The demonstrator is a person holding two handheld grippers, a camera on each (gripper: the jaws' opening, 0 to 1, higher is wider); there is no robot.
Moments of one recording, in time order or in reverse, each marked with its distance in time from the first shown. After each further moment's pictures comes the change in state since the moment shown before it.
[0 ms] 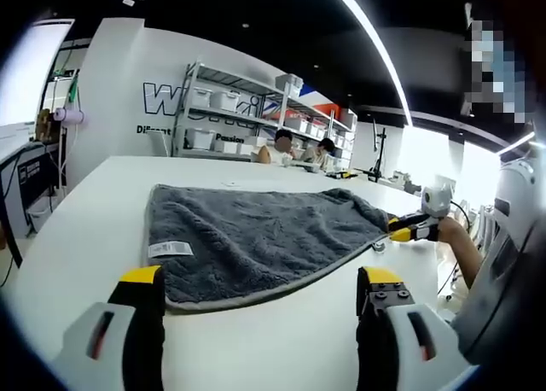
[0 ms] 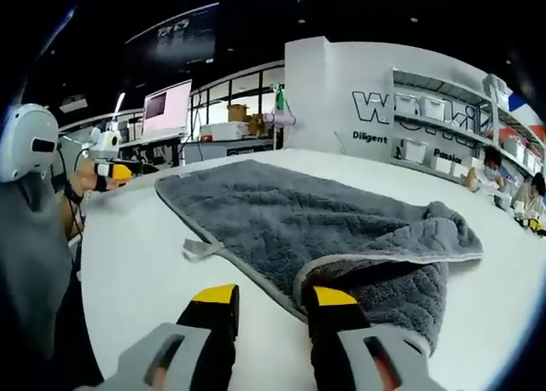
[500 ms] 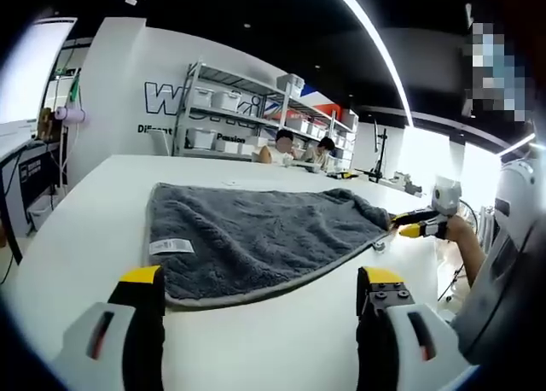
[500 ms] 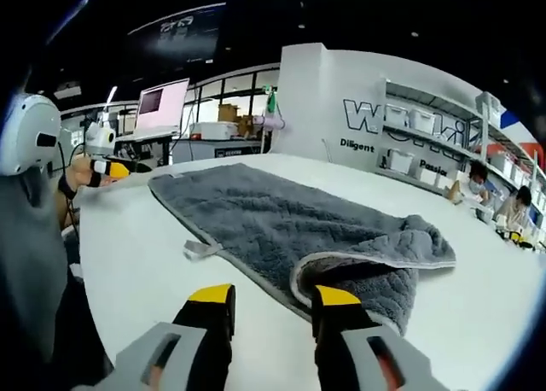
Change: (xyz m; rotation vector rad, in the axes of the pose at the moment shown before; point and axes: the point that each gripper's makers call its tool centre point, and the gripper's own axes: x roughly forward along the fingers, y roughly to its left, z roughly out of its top) left arm -0.001 -0.001 -0.002 -0.002 -0.003 0.001; right arm -0.035 -0.007 0.011 -0.032 -0.029 -0.128
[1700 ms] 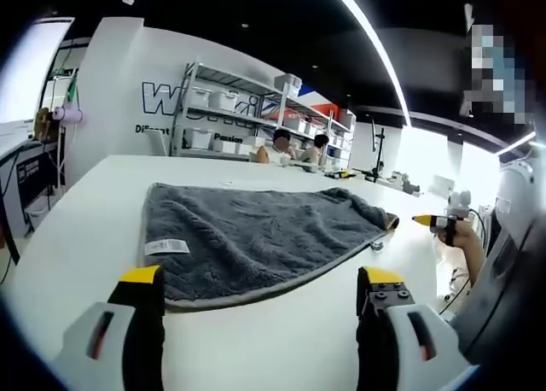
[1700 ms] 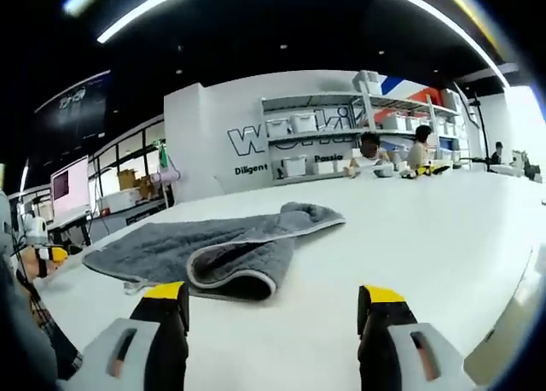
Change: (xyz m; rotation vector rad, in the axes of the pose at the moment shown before) left arm 0.002 -0.003 -0.001 0.003 0.004 -0.011; right arm -0.080 -0.077 -0.032 0.403 -0.177 -0.433
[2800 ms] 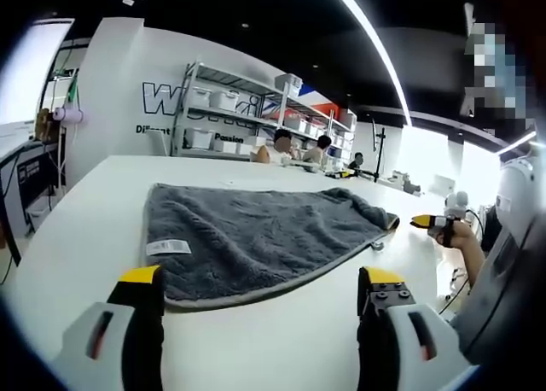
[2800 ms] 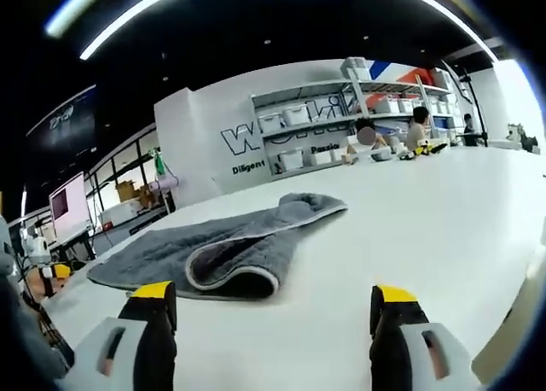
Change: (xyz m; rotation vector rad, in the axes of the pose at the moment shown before) left arm -0.001 0.001 0.001 0.000 0.000 0.004; right arm 0.013 0.004 -0.006 0.086 0.022 0.023
